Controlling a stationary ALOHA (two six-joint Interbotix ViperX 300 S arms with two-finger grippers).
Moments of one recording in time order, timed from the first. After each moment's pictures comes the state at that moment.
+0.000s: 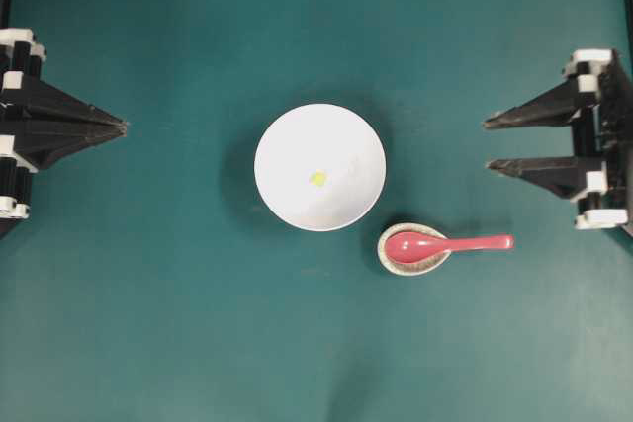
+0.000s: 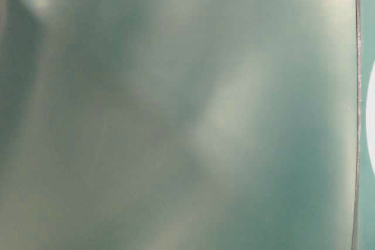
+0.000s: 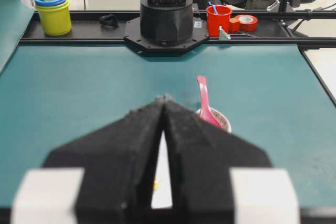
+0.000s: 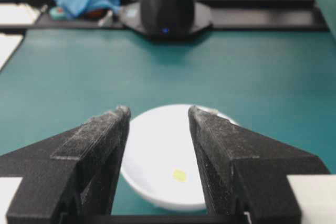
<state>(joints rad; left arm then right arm) 0.00 -0.96 1.15 0.01 -0.17 0.01 0.01 -0.78 1.20 0.01 -0.39 0.02</state>
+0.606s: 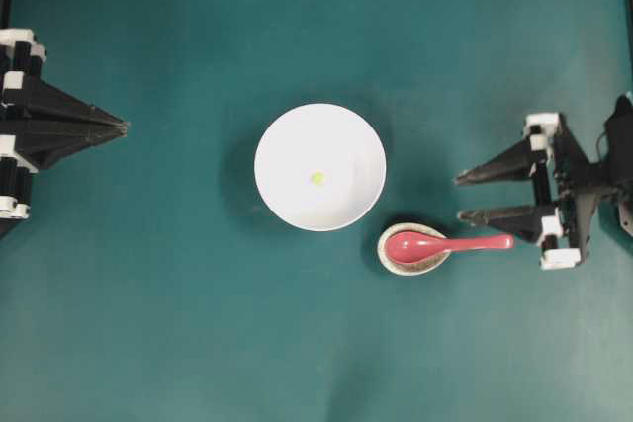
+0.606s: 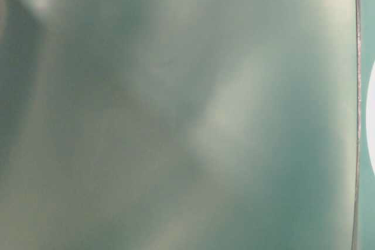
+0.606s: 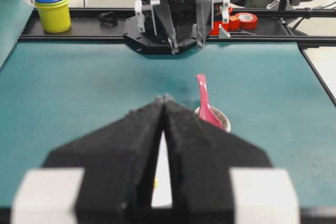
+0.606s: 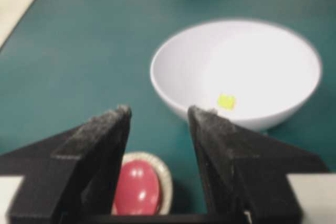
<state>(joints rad) 0.00 -0.96 1.15 0.01 -0.17 0.00 0.21 -0.29 1.36 0.20 -0.99 0.04</state>
